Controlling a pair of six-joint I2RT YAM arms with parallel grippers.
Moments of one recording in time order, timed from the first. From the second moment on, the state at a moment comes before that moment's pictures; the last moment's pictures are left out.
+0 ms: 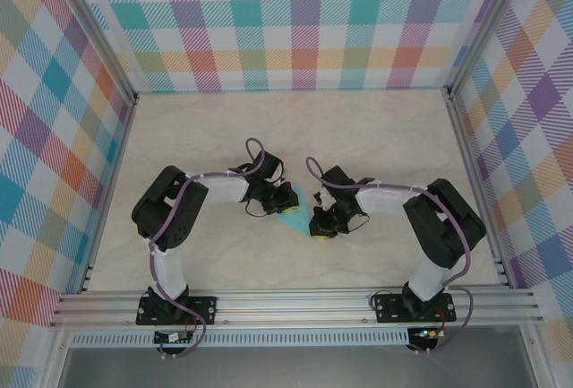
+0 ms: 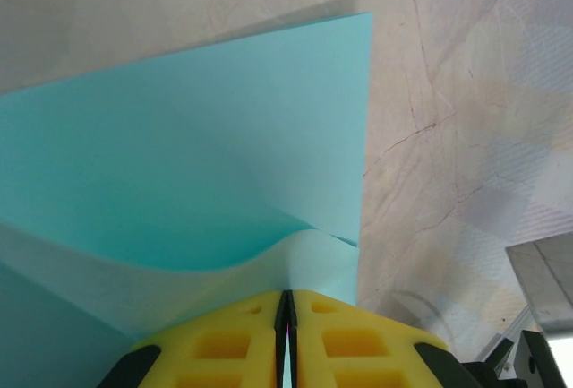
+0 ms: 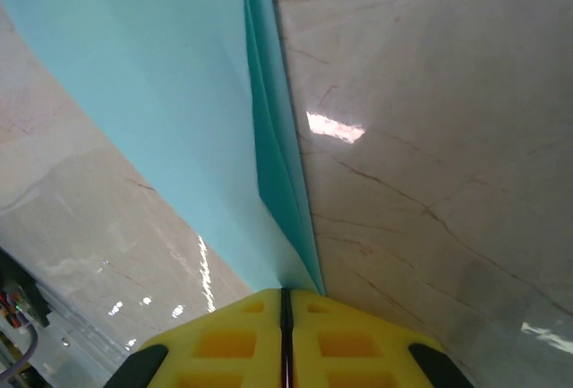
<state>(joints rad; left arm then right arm) -0.60 1.91 1.04 -0.18 0.49 -0.85 0.64 1.70 0.84 -0.47 -0.53 0.61</state>
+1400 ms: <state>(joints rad) -0.69 1.57 0.84 -0.17 0.50 -0.71 0.64 1.67 0.78 -0.41 -0.52 0.63</state>
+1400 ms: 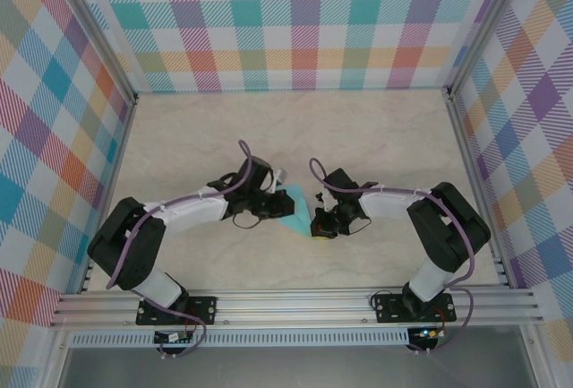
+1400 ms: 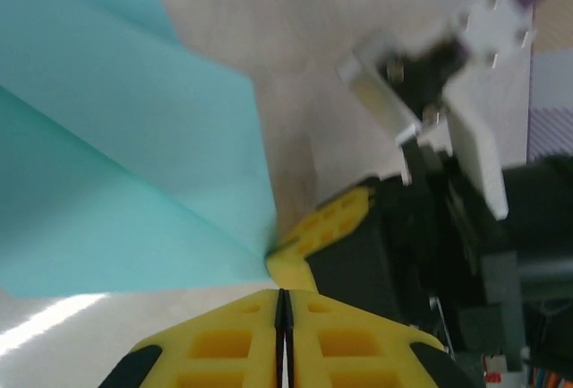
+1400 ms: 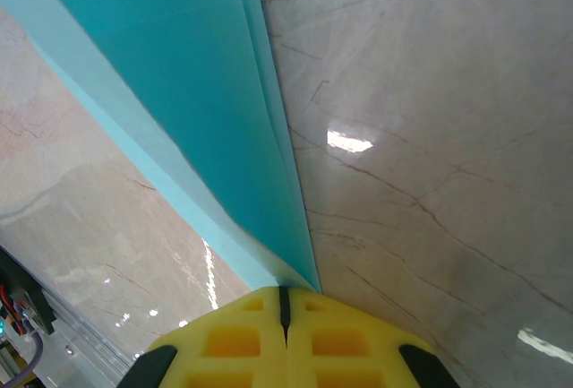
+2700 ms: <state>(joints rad) -0.72 1.86 0.87 0.05 0.58 -0.72 0.64 1.67 0.79 -0.42 -0.52 0.63</state>
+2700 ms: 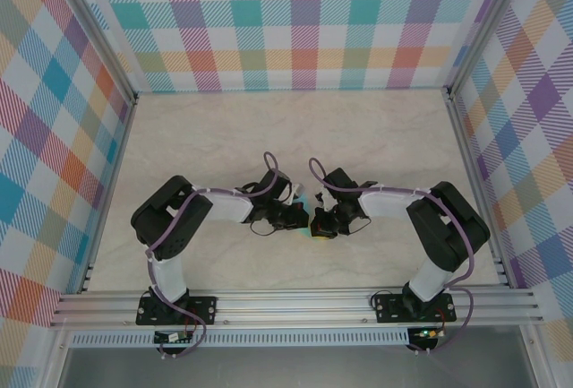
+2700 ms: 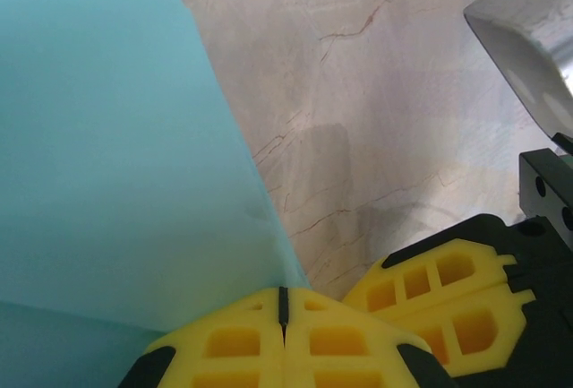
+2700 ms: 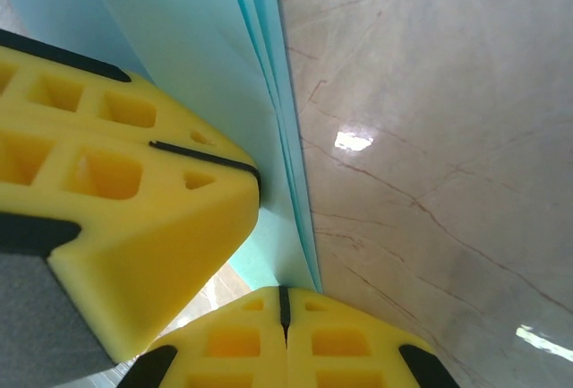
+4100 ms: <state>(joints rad) -0.45 1.57 0.76 -0.01 0.57 -0.68 0.64 1.04 0.72 -0.46 -0.20 0.55</state>
